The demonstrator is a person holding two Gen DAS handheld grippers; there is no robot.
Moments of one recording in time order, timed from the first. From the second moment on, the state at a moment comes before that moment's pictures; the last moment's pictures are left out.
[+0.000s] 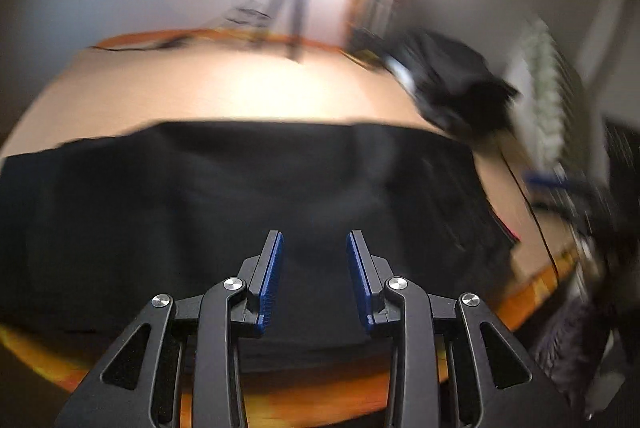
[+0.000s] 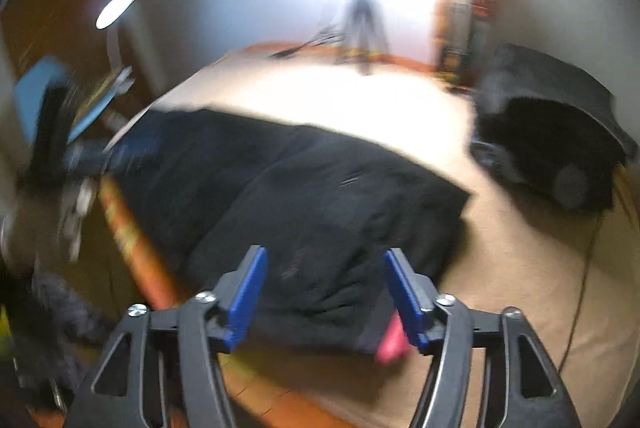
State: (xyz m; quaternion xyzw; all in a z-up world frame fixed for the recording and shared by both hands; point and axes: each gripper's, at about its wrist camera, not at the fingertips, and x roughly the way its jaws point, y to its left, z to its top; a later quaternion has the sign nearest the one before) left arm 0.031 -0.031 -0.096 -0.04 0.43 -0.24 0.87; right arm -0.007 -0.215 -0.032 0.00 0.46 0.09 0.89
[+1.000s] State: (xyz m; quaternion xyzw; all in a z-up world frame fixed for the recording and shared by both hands) left arm 0.027 -0.126 -0.109 0.00 0.45 -0.36 0.82; right arm 0.093 -0.279 -0.084 0.07 0.49 0.01 0.87
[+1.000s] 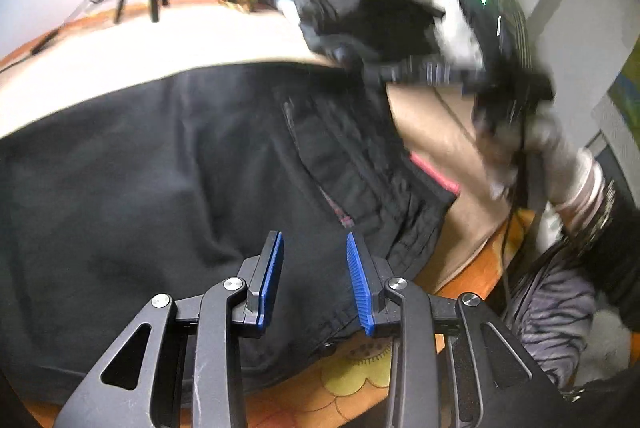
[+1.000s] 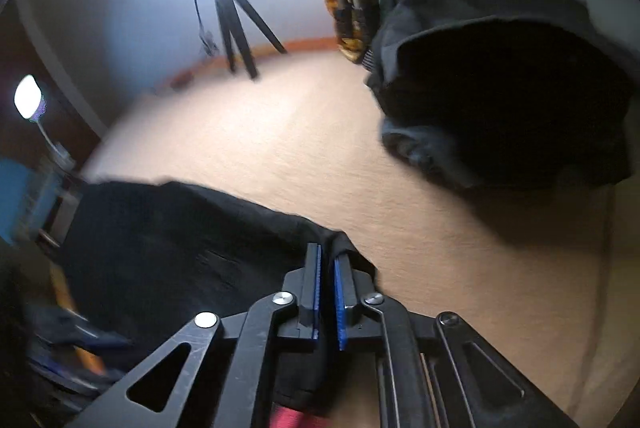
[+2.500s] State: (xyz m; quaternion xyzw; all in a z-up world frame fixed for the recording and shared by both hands) left arm 0.139 0.075 -0.094 -0.15 0.43 -0.09 0.89; right arm 0.114 -0.035 -0.091 -0.25 0.42 0.31 0.82
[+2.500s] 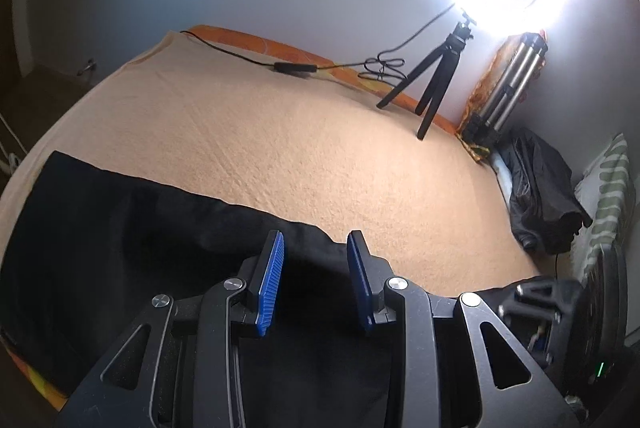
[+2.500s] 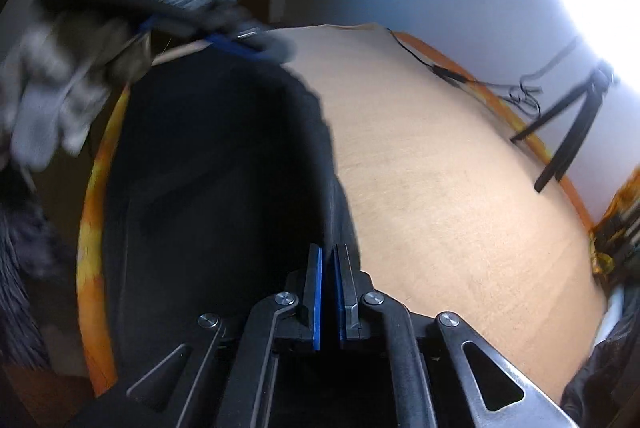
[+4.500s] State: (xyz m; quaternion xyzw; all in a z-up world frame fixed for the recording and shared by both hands) left arm 0.041 0.303 -0.080 -0.22 0.39 0.15 0.88; right arm 0.200 -0.062 -0.058 -0.13 0.45 0.22 0.86
